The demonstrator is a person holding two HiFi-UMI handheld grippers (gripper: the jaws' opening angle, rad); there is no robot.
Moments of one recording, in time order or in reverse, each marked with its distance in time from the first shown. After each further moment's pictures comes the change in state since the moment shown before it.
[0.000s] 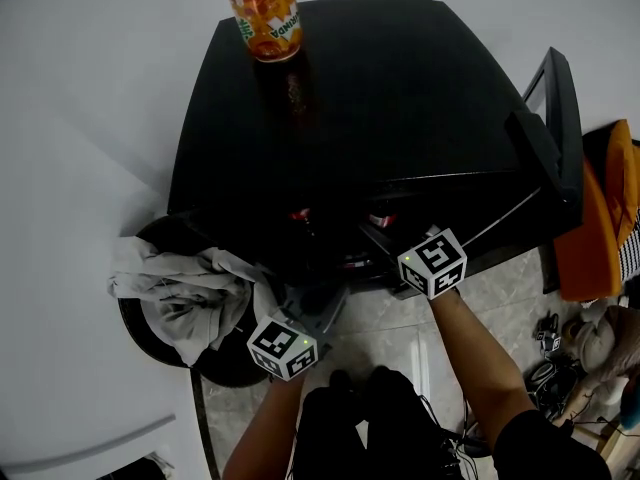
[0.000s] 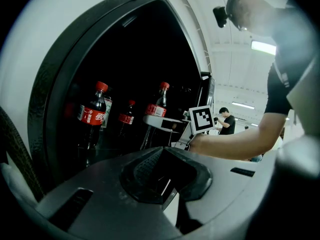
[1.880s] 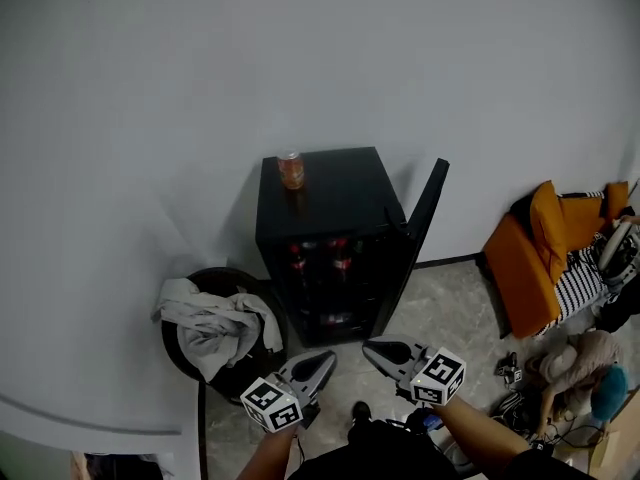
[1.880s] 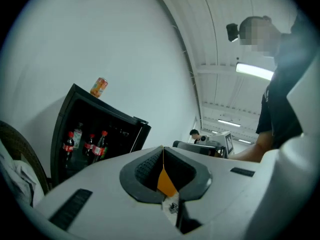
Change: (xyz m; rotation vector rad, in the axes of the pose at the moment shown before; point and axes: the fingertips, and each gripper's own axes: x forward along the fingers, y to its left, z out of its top) left arm -0.164 -0.264 0.140 -0.062 -0.125 -0.106; right arm -0.303 0.228 0.186 0.154 -0.013 0.279
